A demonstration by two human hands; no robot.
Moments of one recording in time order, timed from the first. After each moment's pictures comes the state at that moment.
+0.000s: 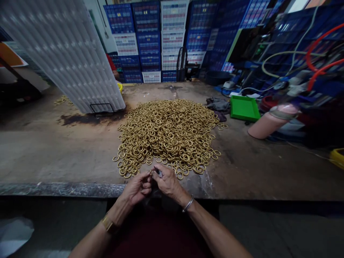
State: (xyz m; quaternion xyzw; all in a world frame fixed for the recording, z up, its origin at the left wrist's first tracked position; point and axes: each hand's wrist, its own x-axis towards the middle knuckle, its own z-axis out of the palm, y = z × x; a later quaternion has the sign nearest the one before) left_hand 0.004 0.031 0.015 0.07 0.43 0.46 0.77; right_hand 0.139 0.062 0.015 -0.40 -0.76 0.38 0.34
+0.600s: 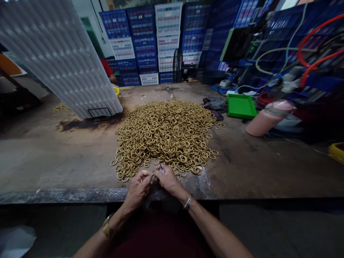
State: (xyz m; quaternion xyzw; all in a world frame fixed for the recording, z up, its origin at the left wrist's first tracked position) left_hand 0.016 0.025 0.017 0.37 0.53 0.47 0.60; right_hand 0.142 0.075 -0.001 -0.47 -0.59 0.58 0.31
